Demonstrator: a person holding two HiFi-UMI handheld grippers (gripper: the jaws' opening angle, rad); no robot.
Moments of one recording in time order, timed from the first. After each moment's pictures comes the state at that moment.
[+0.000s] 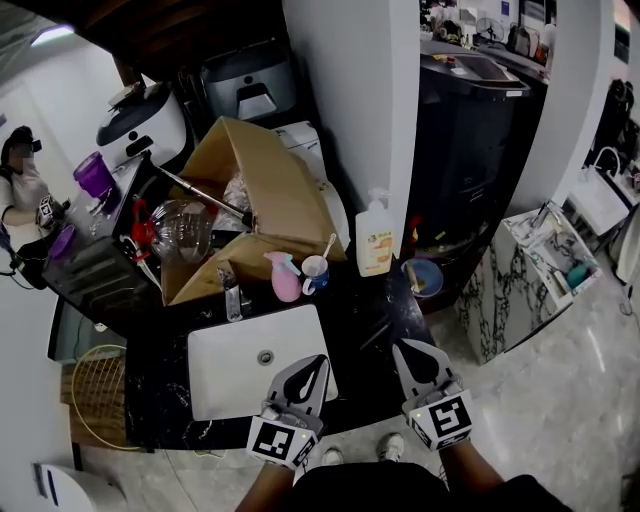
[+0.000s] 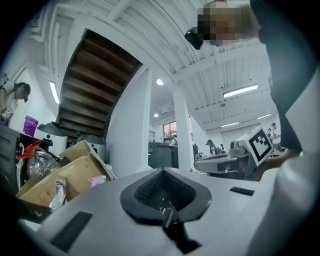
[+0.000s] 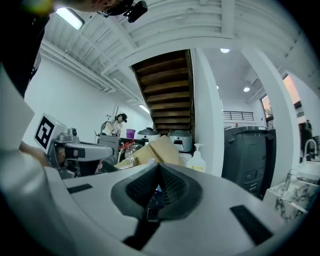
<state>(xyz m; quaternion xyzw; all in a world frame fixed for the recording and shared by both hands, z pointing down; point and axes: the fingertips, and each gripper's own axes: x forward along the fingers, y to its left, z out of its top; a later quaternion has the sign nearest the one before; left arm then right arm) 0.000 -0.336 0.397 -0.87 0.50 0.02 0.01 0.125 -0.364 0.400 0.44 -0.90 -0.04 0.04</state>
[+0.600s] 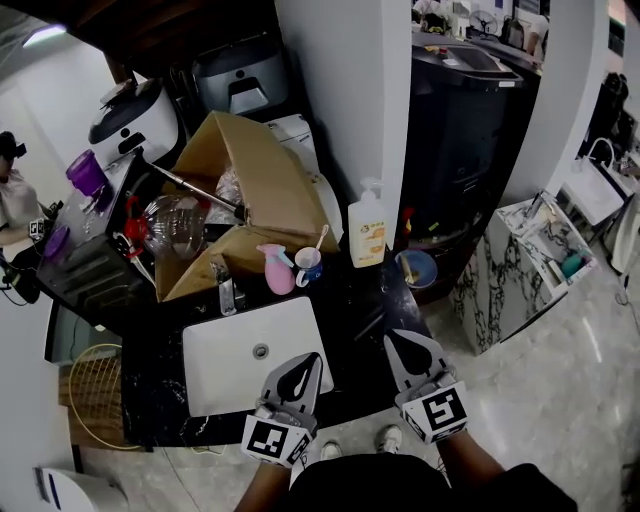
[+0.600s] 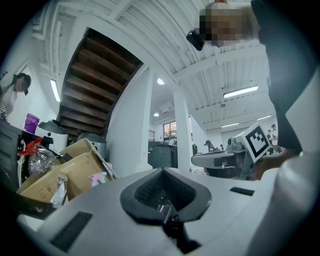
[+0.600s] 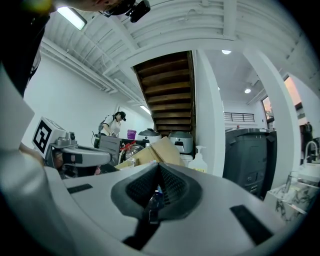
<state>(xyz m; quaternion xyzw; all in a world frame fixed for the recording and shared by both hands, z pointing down) -0.004 -0.327 0.405 -0.87 0.50 0.03 0.00 0.117 -0.359 0.395 0.43 -0.90 -0.05 0.04</state>
